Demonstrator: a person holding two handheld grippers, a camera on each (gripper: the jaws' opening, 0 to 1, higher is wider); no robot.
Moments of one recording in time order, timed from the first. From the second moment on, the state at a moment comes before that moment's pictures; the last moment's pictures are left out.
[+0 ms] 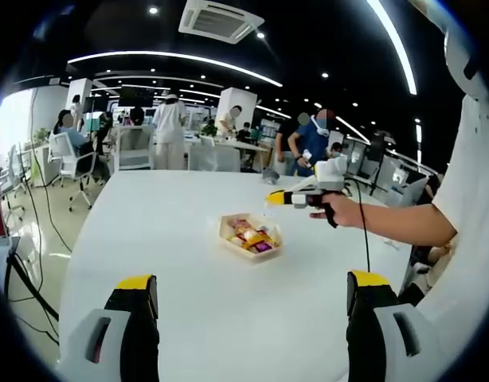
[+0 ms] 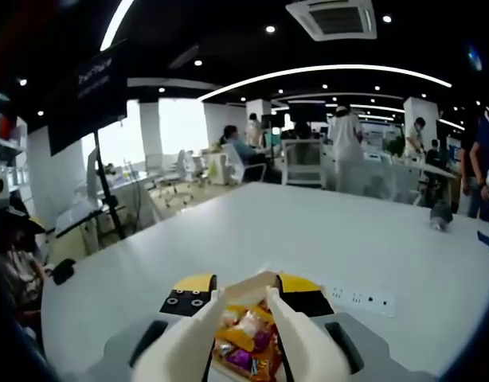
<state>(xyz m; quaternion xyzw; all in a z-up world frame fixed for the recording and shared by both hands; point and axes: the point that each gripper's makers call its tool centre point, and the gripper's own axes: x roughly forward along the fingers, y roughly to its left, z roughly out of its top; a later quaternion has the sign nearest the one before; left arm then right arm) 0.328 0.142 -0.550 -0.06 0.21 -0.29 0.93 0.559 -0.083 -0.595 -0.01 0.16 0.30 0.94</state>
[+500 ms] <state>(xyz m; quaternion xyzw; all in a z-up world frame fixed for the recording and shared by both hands) 0.320 0.132 -0.540 -0.06 0.20 -0.31 0.93 0.526 -0.102 -0.581 -0.02 0.16 0.28 0.95</state>
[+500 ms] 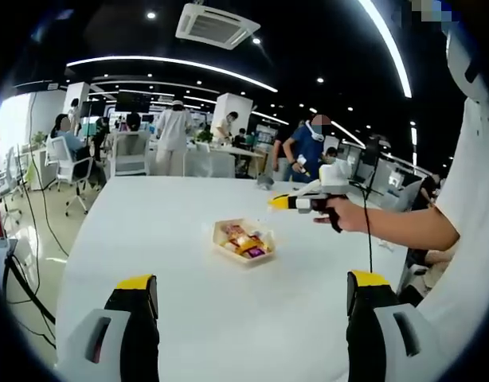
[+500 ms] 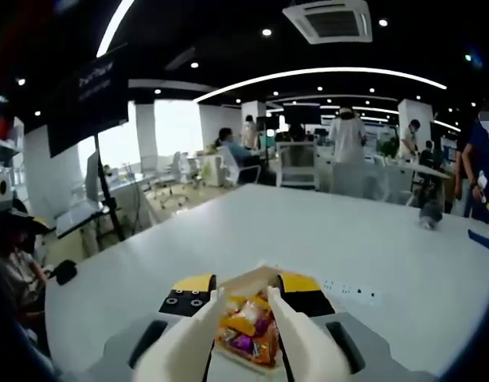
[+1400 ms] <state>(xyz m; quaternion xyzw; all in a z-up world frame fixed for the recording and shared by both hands) 0.299 0.076 -0.543 -0.06 0.18 -0.40 0.90 0.382 -0.158 -0.575 -0.02 0.17 0.22 0.96</state>
